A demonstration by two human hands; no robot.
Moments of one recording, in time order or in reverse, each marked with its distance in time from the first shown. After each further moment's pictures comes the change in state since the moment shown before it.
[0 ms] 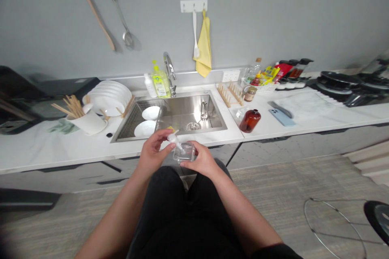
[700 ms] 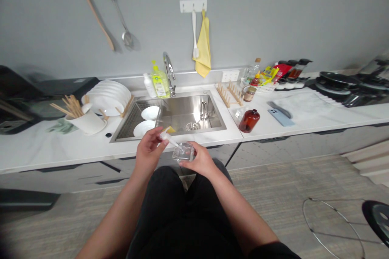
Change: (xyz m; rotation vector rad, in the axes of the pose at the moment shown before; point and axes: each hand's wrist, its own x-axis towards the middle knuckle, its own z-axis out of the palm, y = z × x) left_hand -0.005 -0.001 0.003 -0.177 0.217 -0.087; right_hand 0.001 0.010 0.005 0.020 0.029 0.004
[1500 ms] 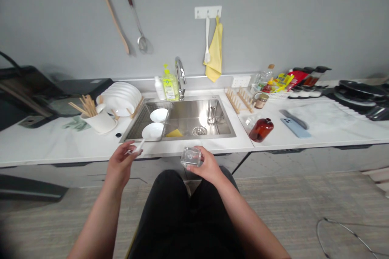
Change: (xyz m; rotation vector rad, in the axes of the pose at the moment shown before) left_hand -0.008 -0.030 -0.148 0.040 0.278 -0.244; right_hand 0.011 0.026 0.007 0.033 0.003 0.022
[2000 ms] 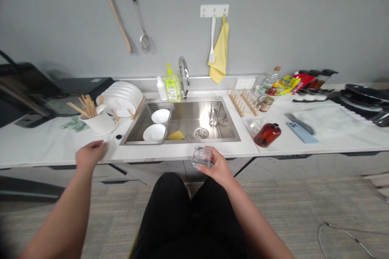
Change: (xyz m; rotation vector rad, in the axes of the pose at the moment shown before) left_hand 0.158 -0.047 -0.179 1.033 0.321 -0.181; right_hand 0.011 -0.005 -0.023 0.122 0.031 0.072
